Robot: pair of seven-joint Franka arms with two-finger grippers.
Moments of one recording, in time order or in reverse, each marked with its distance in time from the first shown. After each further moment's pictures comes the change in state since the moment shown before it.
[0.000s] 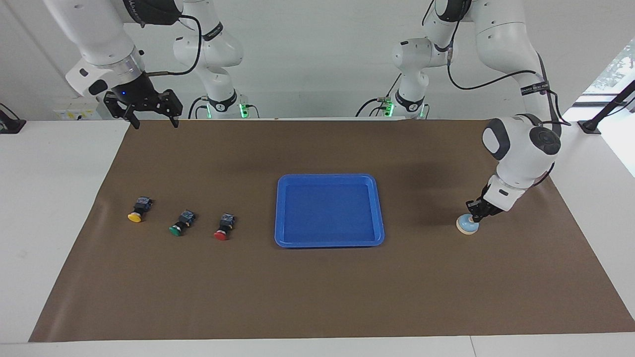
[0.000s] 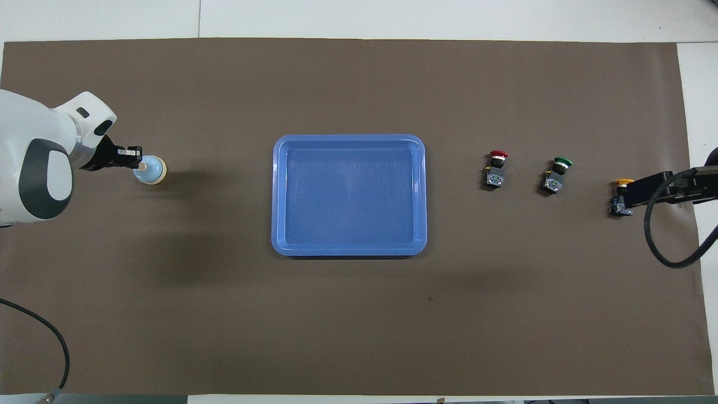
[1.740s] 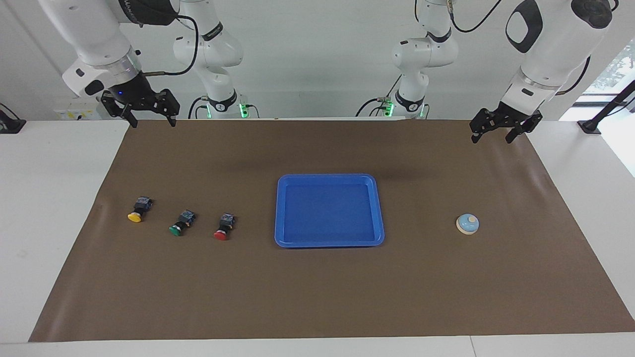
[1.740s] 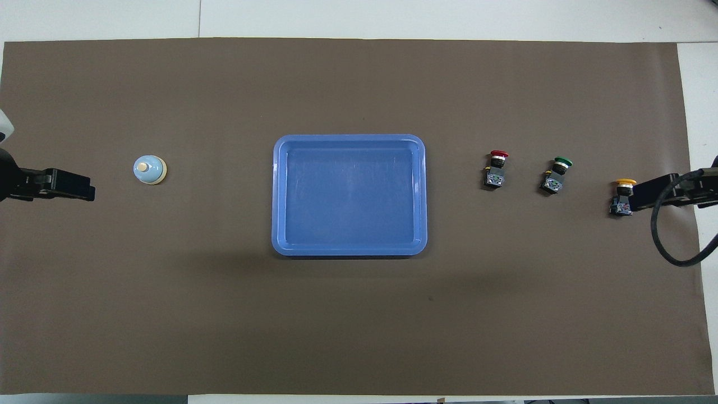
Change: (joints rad) left arm -0.031 -0.375 -0.020 0.100 0.000 -0.538 -0.001; right arm -0.014 0.000 0.000 0.000 0.000 -0.021 0.000
